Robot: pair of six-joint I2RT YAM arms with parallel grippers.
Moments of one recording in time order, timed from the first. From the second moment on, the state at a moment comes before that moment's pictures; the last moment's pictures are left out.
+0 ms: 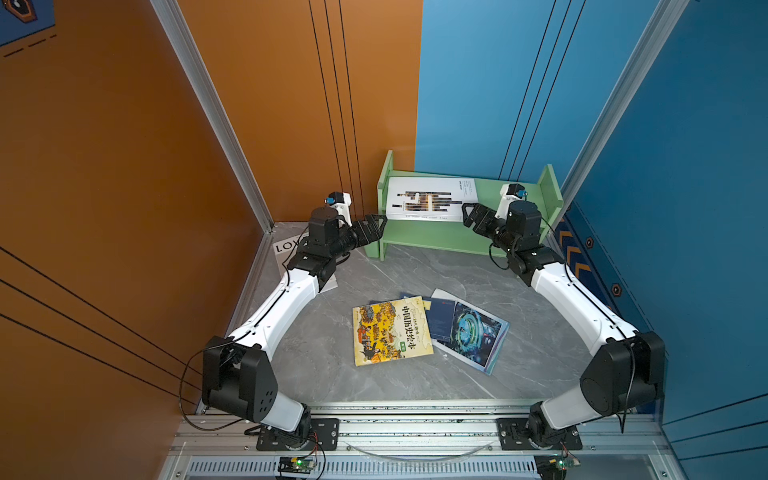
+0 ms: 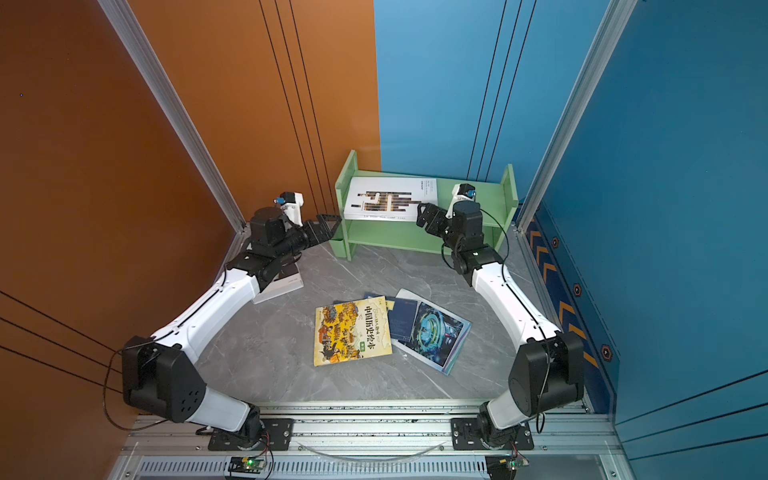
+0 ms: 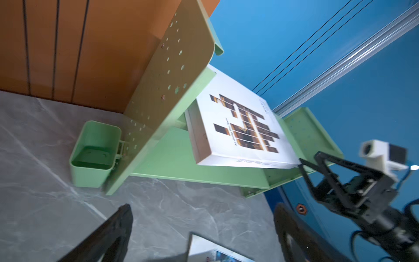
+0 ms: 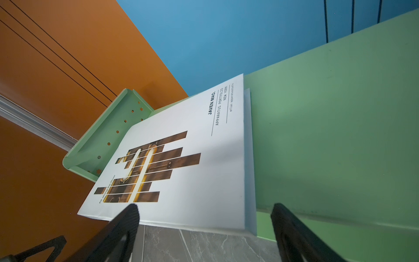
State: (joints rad) left arm -0.29 1.50 1.29 -0.07 0.26 -0.55; right arm 0.25 1.53 1.34 -0.04 -0.06 0.56
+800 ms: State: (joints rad) left arm -0.31 1.67 1.41 0.02 0.22 -0.12; right arm 0.28 1.60 1.43 -0.10 -0.06 0.52
